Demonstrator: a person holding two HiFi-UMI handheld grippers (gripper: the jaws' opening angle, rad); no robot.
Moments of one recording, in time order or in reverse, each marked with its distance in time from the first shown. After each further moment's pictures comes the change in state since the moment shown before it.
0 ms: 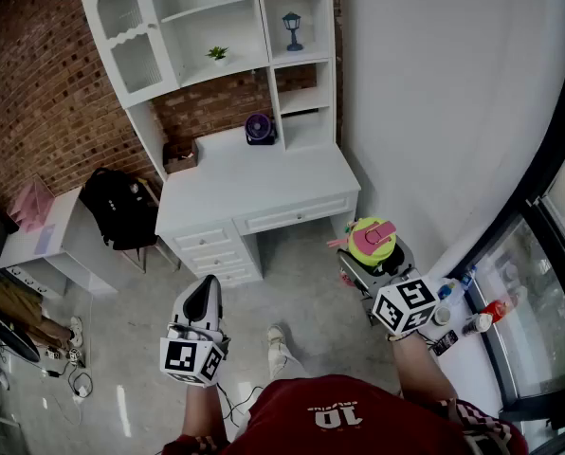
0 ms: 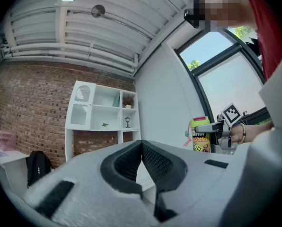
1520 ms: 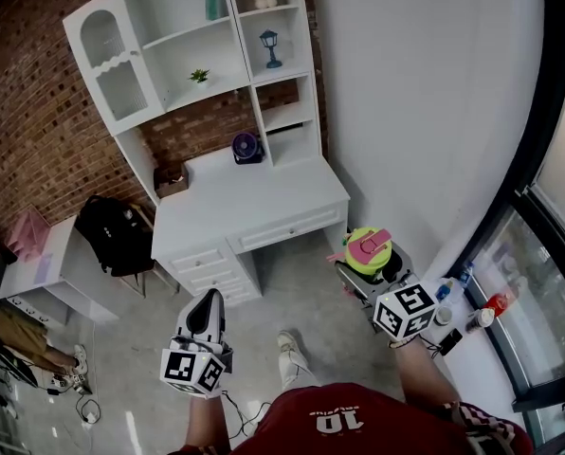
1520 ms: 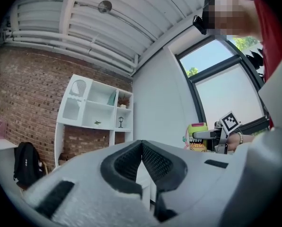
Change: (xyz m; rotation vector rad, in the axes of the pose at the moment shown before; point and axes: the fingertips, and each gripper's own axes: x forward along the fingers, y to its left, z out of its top) left arm 0.013 -0.016 0.001 -0.094 -0.019 -0.081; right arm -0.016 -0.011 0.002 -0.035 0.010 -0.024
